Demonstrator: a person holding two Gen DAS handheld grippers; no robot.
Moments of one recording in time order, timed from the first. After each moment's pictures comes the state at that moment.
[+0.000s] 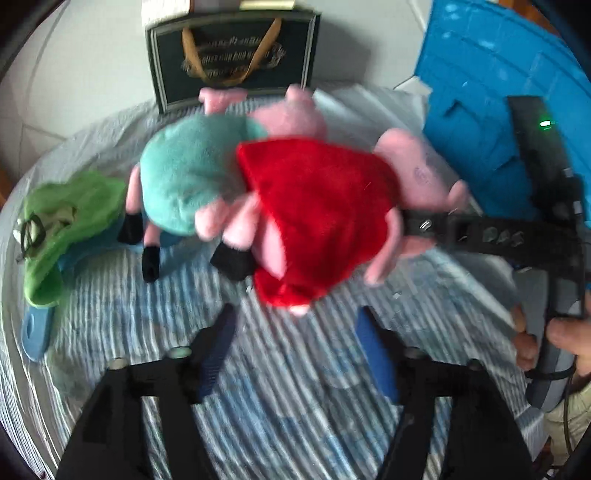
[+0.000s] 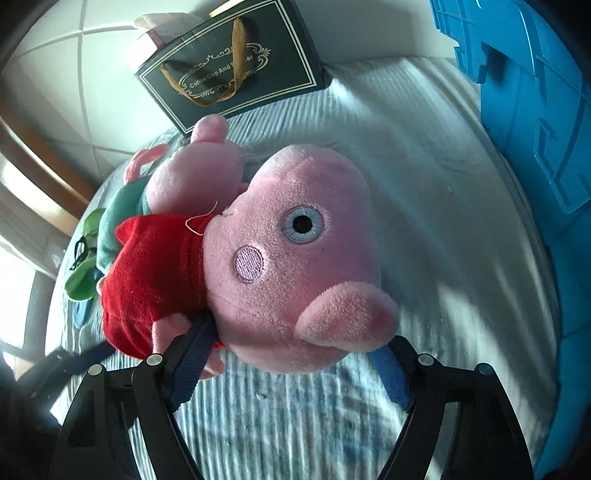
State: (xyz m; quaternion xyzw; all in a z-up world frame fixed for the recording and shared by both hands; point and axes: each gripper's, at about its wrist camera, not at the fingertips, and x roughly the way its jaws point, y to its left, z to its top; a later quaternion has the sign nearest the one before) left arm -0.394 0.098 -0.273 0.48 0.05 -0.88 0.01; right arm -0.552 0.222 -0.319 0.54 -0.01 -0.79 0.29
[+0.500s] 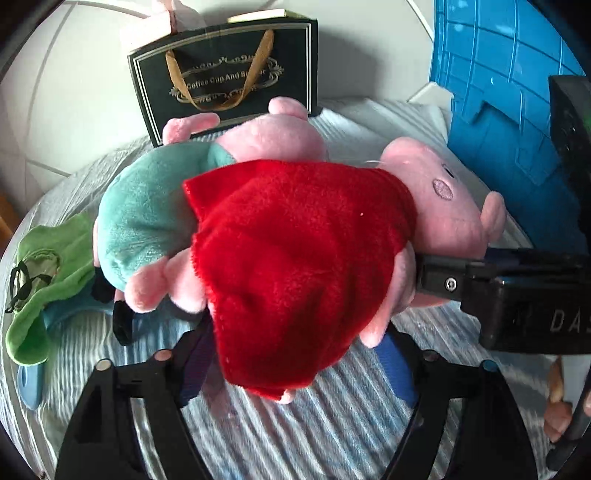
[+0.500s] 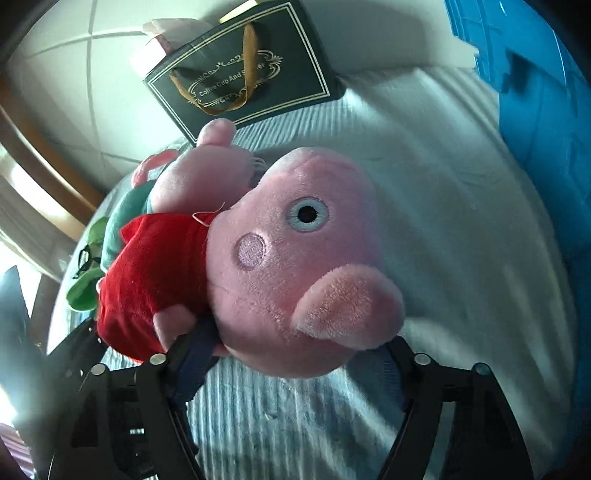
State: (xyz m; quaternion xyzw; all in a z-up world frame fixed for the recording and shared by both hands) left arm -0.439 0.106 -0.308 0.44 0.01 -0.90 0.04; right arm -0.558 0.212 -0.324 0.50 -0.01 -0.81 0.31
